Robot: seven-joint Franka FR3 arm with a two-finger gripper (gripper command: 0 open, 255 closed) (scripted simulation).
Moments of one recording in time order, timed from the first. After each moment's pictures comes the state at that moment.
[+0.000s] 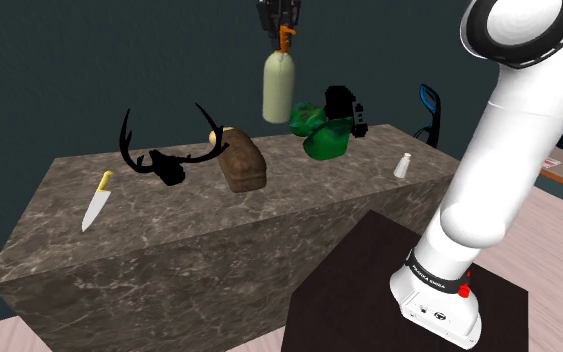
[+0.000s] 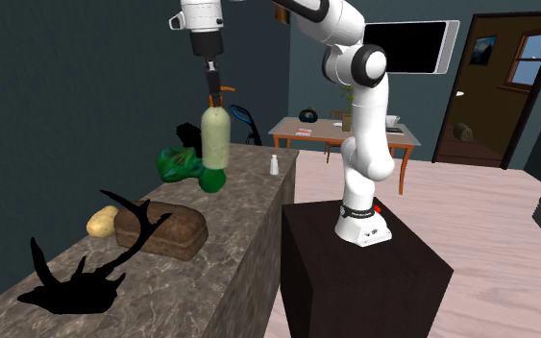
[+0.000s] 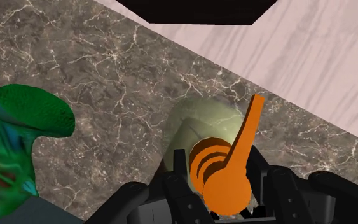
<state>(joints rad) 0.00 0.07 0.23 -1.21 -0.14 1.19 0.09</state>
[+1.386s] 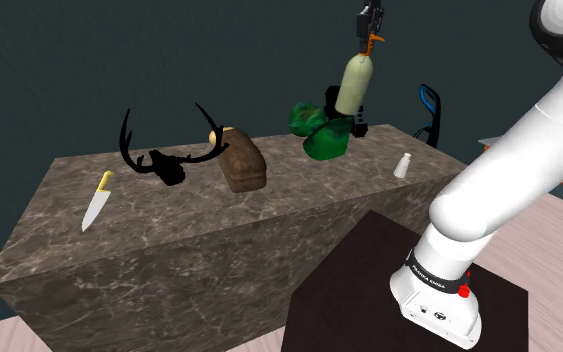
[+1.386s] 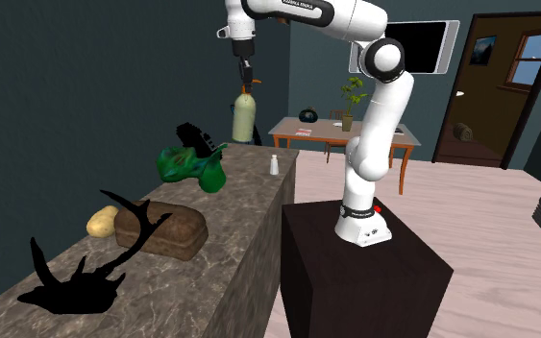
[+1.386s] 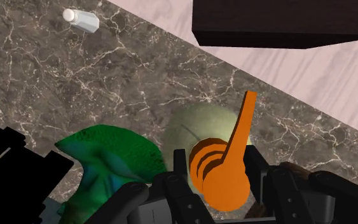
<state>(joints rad) -0.23 -0.24 -0.08 -1.58 -0.17 1.33 -0.45</state>
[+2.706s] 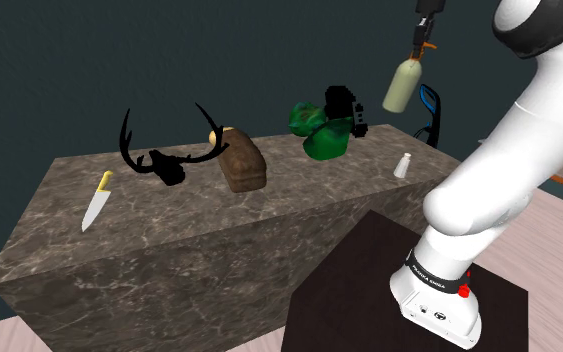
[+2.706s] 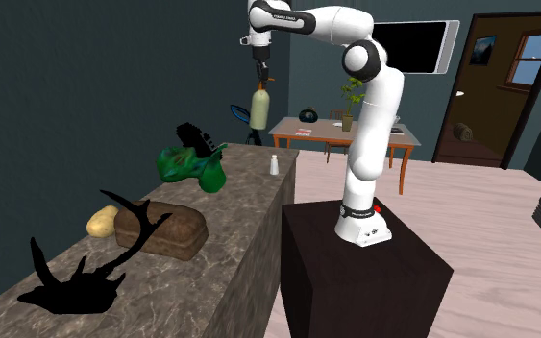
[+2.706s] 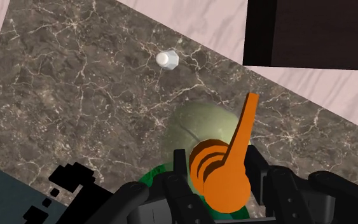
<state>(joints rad) -0.41 -0.11 -0.38 -1.48 -0.18 1.43 -0.91</state>
